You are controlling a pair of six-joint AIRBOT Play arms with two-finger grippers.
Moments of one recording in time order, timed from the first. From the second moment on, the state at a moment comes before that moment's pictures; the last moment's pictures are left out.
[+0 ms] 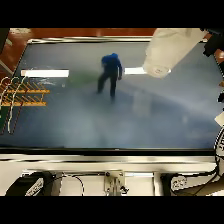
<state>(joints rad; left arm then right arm) 0.04 -0.80 1.30 0.46 -0.72 -1.00 -0.27 -1.64 2.04 -0.49 0.99 1.19</state>
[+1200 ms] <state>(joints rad) 0.04 -0.82 1.30 0.46 -0.72 -1.01 -0.67 -1.28 1.20 -1.56 1.70 1.51</state>
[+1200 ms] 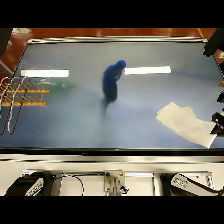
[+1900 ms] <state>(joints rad) 0.04 -0.82 1.30 0.46 -0.72 -1.01 -0.71 -0.92 0.60 -1.51 1.54 1.56</state>
